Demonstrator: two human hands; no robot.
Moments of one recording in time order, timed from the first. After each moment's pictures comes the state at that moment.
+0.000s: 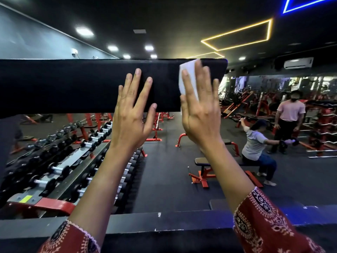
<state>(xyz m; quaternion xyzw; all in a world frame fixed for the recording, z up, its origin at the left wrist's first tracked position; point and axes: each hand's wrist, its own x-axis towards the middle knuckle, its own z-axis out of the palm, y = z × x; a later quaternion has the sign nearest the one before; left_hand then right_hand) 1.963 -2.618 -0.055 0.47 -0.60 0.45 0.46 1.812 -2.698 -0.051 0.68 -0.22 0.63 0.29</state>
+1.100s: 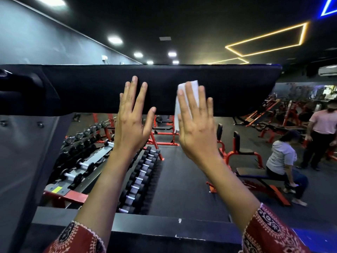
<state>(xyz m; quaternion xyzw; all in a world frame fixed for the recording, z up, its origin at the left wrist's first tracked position) 2.051 -2.580 -0.060 0.51 -0.56 0.44 0.48 1.899 -2.654 -0.075 0.72 -0.21 0.60 0.27</state>
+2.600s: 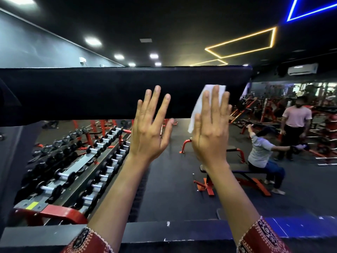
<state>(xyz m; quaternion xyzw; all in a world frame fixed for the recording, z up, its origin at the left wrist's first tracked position) 1.987 -2.625 -0.072 0.43 -0.60 0.49 0.46 1.843 -2.689 -0.084 0.62 -0.26 0.70 0.23</state>
